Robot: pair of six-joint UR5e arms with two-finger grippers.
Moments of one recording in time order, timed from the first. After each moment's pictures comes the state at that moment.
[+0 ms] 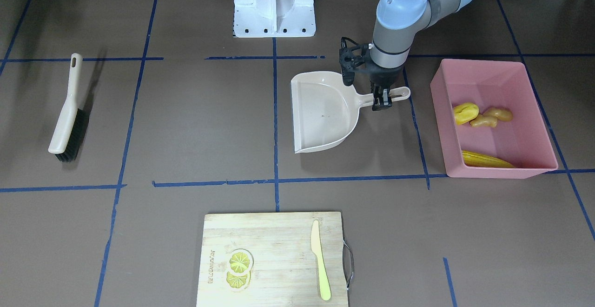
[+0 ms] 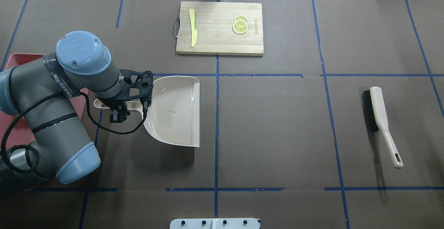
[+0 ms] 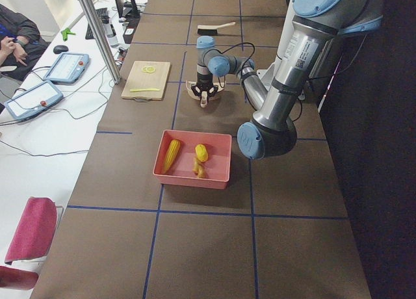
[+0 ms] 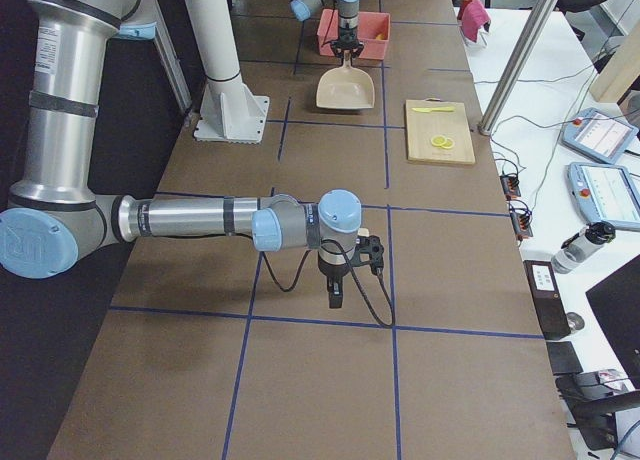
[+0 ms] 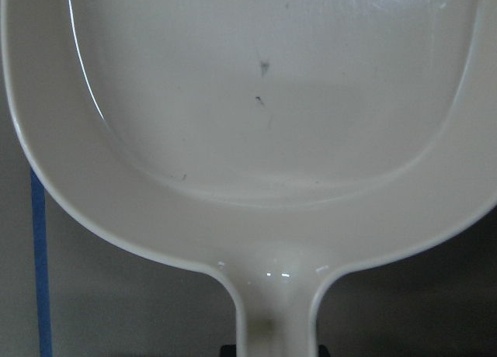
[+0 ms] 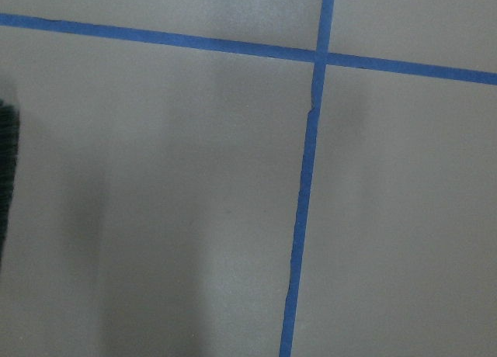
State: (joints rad) left arm -0.64 -2.05 -1.84 -1.45 -1.92 0.50; right arm 1.41 -1.76 1.81 -1.49 2.29 0.09
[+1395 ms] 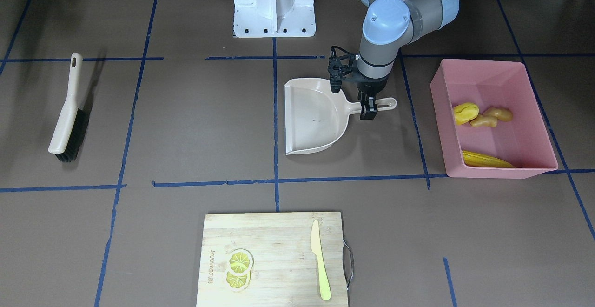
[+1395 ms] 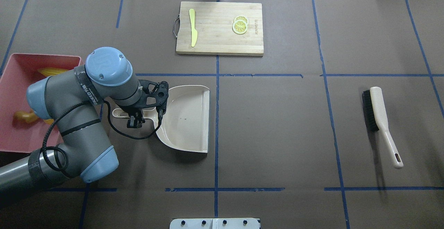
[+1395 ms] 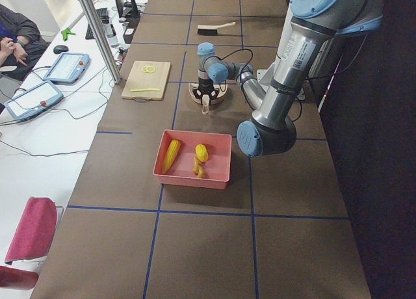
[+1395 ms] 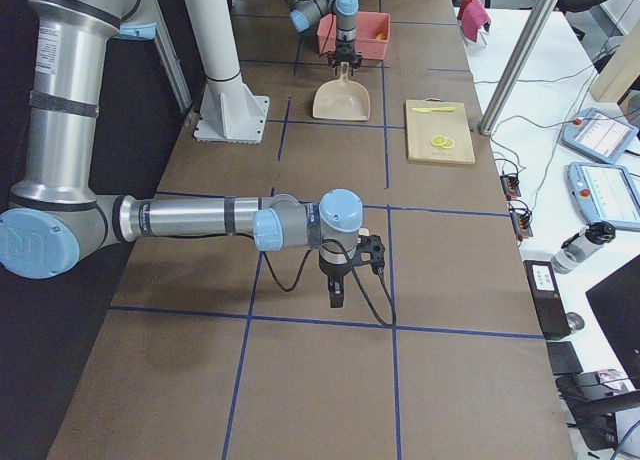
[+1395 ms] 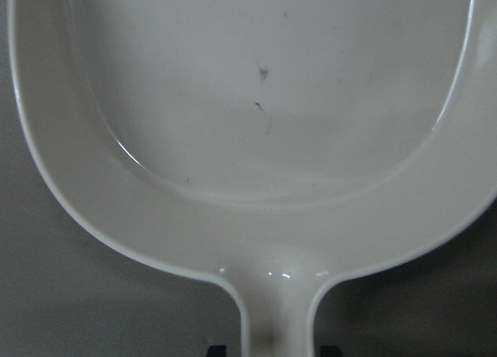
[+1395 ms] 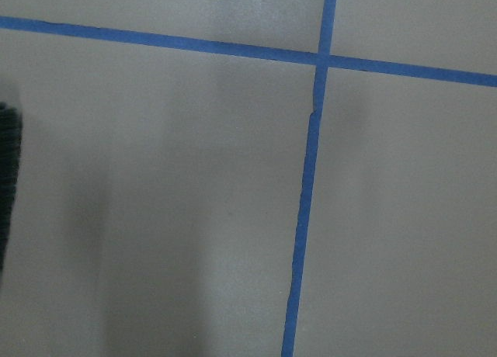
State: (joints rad) left arm -0.60 -2.06 -1.79 -1.50 -1.92 0.49; right arm 1.41 -1.76 1.81 -1.49 2.30 0.09
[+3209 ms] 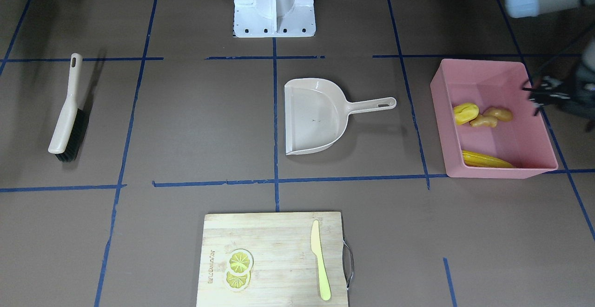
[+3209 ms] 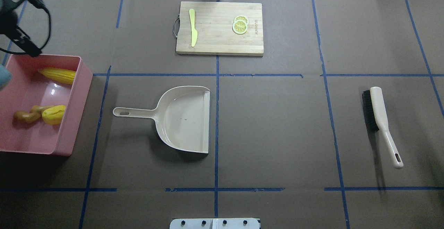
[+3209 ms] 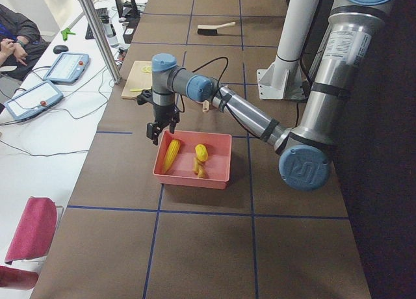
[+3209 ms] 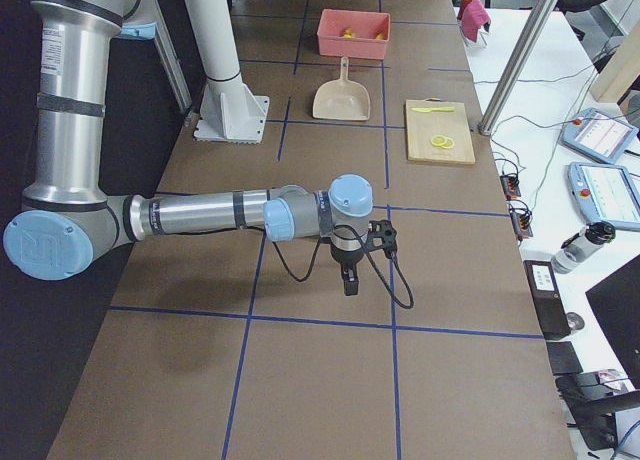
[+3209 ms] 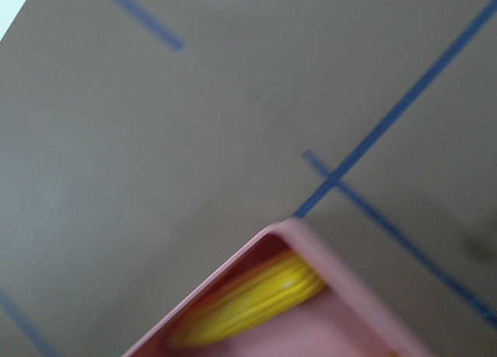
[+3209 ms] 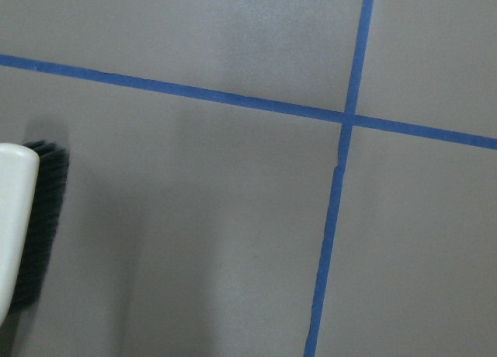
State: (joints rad) left arm -1.29 -1.76 -1.87 -1.37 -2.06 0.09; right arm 1.41 -1.71 1.83 -1.49 2.29 0.08
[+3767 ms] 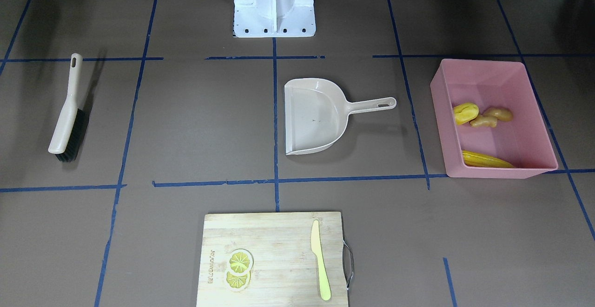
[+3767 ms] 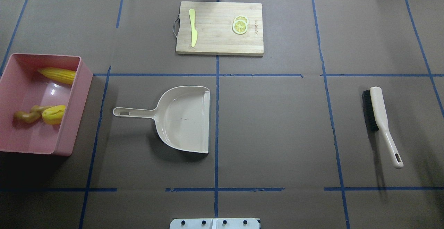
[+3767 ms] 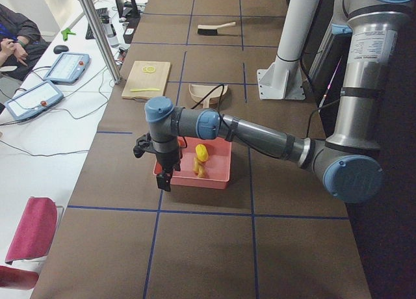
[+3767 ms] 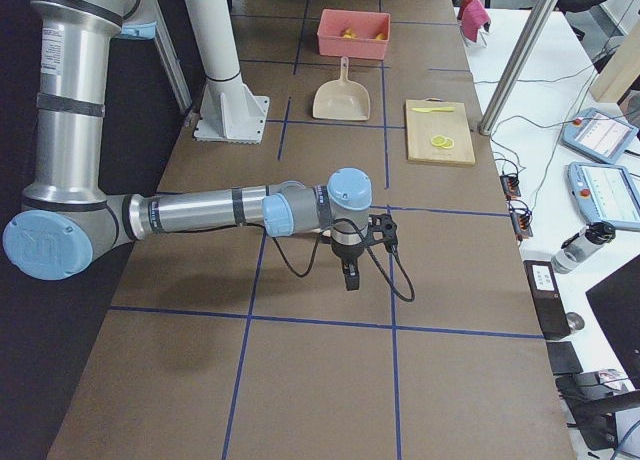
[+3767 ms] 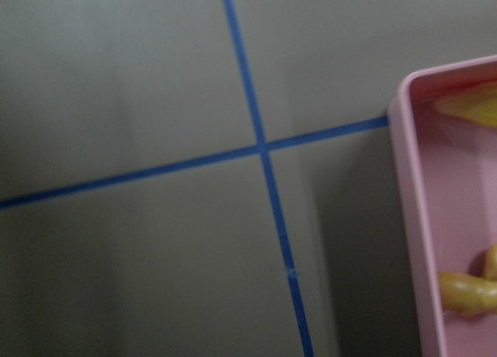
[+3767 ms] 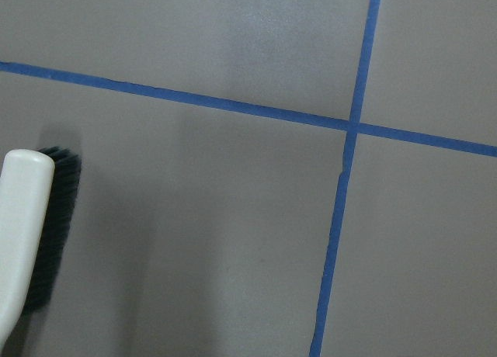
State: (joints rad) left arm -1.51 -1.63 -1.66 -1.39 -2.24 0.13; right arm 1.42 -1.71 1.84 -1.49 2.30 0.09
